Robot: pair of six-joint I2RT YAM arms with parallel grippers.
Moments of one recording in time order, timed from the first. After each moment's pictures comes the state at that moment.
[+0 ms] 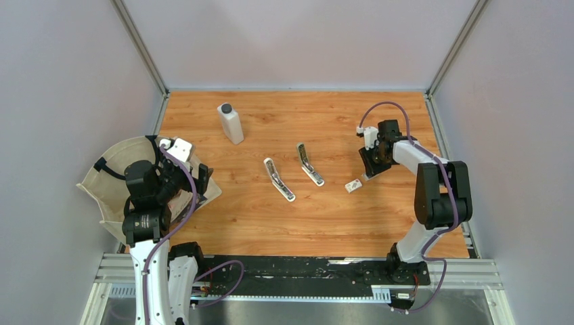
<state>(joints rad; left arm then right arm) 0.21 0.57 0.80 -0.59 0.56 0.33 0.06 1.71 1.05 -0.52 -0.17 -0.37</state>
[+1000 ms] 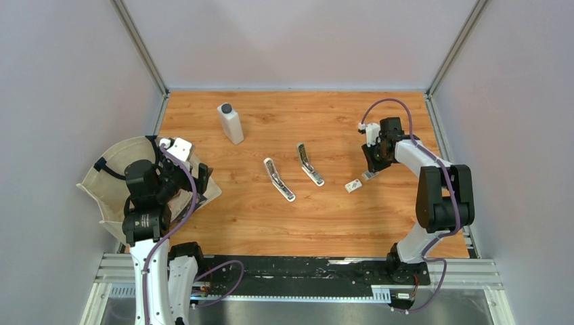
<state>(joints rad) 0.21 0.57 0.80 -0.58 0.55 0.33 0.05 1.68 1.07 -0.52 -0.16 -0.36</state>
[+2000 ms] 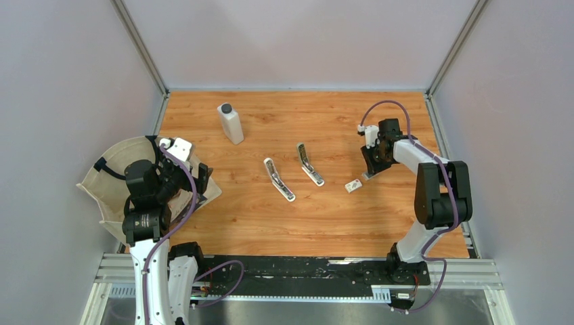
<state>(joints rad) 0.21 0.57 0.80 -0.58 0.55 0.33 0.05 1.72 1.07 -0.52 -0.14 -0.35</state>
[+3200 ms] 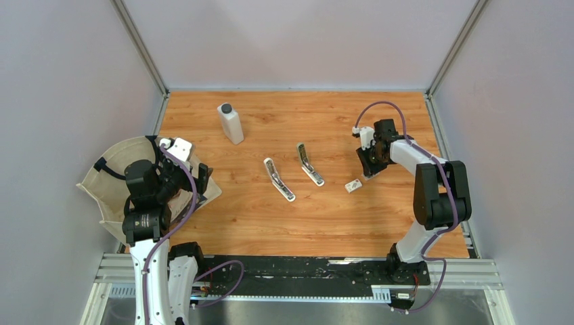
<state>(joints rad) 0.21 0.57 0.80 -0.58 0.55 0.33 0.09 1.71 1.07 -0.53 -0.17 -0.37</state>
